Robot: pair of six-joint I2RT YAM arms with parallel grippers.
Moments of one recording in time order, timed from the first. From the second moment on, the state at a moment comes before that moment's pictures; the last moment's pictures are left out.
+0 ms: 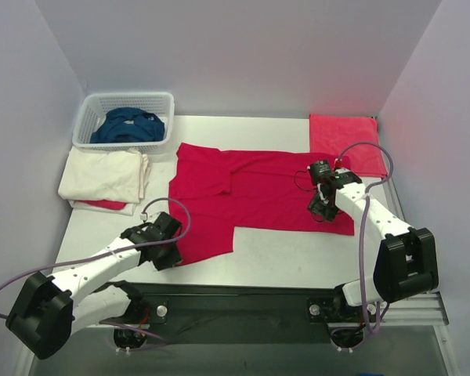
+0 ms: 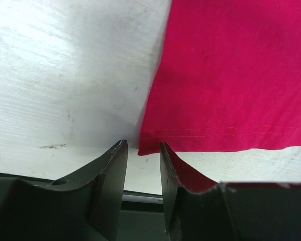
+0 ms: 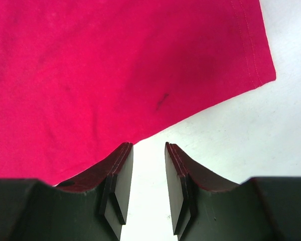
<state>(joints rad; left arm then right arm) -0.62 1.05 0.49 -0.71 -0.15 -1.01 0.27 1.42 0.97 -0.83 0.36 0.79</state>
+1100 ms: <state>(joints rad) -0.65 0.91 0.67 -0.93 -0.38 -1.02 0.03 1.33 0.77 -0.86 0.35 0.83</state>
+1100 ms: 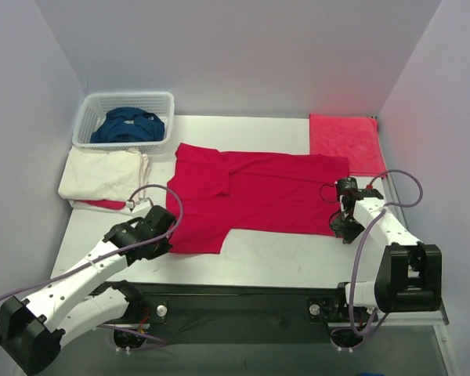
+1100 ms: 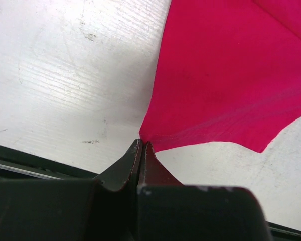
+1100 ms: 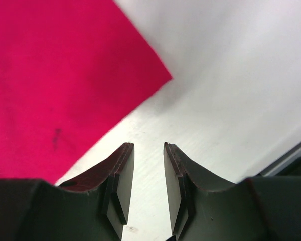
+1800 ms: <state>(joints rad) -0.62 0.96 0.59 -0.83 -0.35 -0.98 -0.14 1.33 0.72 -0.72 0.32 0.79</state>
